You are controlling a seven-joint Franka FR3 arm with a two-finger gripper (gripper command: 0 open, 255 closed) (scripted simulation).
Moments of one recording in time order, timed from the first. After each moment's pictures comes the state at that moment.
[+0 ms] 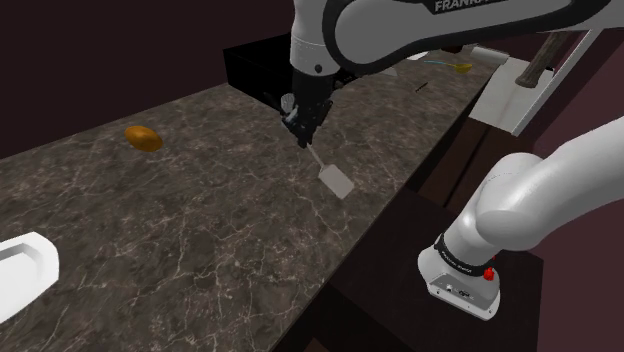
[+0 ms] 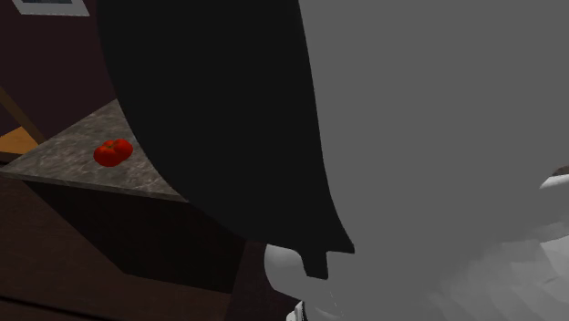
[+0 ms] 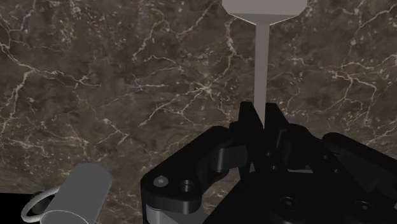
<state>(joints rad) -0.01 -0.43 0.36 -2.28 0.13 1.94 0.32</state>
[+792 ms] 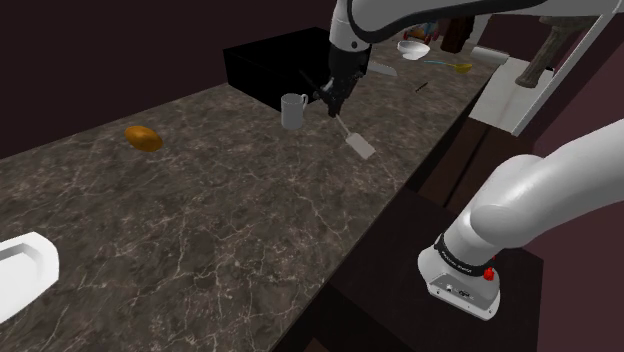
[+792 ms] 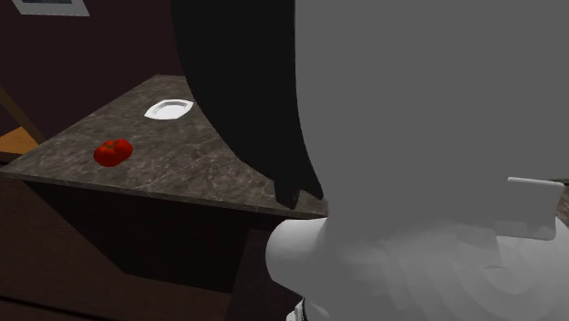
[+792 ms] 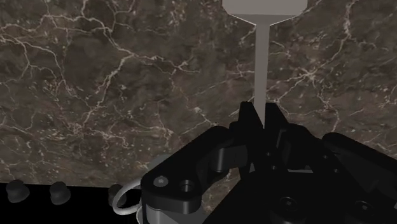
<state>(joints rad) -0.12 -0.43 0.14 -2.31 0.06 1.95 0.03</state>
